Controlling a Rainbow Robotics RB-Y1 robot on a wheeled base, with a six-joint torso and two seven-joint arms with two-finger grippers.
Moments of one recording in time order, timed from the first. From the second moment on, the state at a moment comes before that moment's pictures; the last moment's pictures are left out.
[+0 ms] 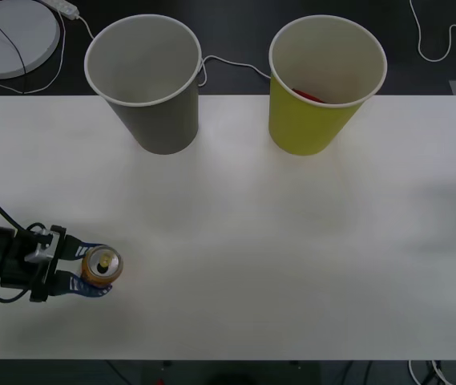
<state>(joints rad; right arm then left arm) 0.07 -0.98 -0.46 -1.59 1.36 -1.57 0.06 -0.24 0.93 -0.35 -1.21 -1.08 -1.36 -0.42</state>
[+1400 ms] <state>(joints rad) 0.07 -0.98 -0.46 -1.59 1.36 -1.57 0.06 -0.30 1.16 -0.01 -1.99 -1.46 -1.37 0.74</state>
